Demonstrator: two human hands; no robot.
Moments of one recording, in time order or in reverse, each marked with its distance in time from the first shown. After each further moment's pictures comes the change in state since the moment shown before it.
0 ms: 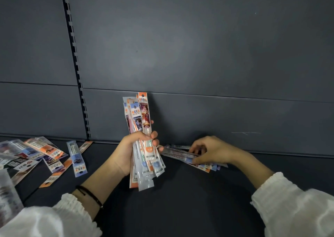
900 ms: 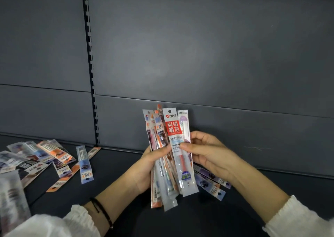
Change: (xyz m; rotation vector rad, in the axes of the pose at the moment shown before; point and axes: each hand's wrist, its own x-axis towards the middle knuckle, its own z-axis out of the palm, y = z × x) left_hand -0.002 -0.016 0.013 0.250 0.156 -0.039; right_hand 0.000 -0.065 0.008 1.142 0.044 -0.116
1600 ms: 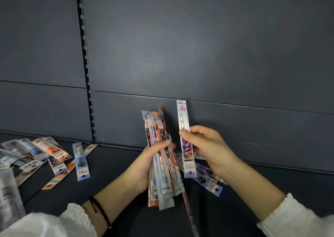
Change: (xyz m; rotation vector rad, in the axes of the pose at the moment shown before) left_hand 0.001 -0.005 0.004 -0.050 0.064 -0.110; right_hand -0.003 -0.002 0.010 -0.185 0.258 -0.046
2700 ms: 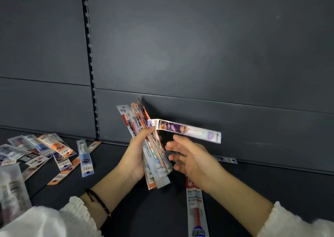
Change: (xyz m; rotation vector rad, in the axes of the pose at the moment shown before) left_hand -0.002 0.018 -0.008 -0.133 0.248 0.133; right_hand -0.018 0.014 0.034 0.360 -0.135 0.247
